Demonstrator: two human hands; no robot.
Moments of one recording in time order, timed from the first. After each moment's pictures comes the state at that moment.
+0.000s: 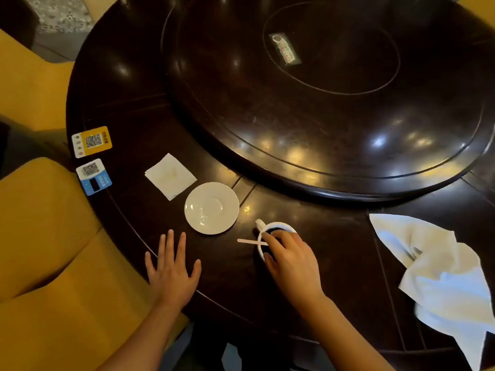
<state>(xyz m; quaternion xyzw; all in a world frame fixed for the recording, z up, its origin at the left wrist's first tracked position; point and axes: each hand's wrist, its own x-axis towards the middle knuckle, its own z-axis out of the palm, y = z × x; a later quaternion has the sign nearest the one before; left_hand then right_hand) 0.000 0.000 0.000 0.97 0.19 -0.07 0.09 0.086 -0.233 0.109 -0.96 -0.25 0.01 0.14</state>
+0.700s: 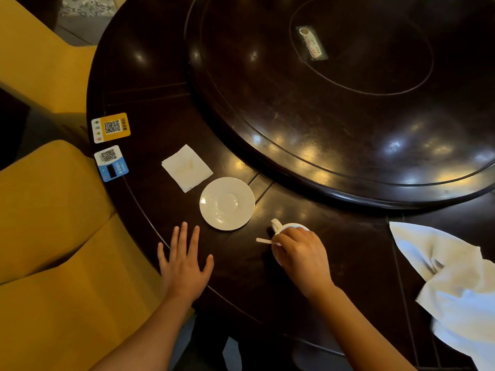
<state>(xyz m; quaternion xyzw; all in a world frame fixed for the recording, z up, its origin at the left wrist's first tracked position) 0.003 -0.001 0.003 0.97 0.21 -0.07 0.08 0.107 -0.226 0.101 -0.93 -0.31 0.01 0.20</state>
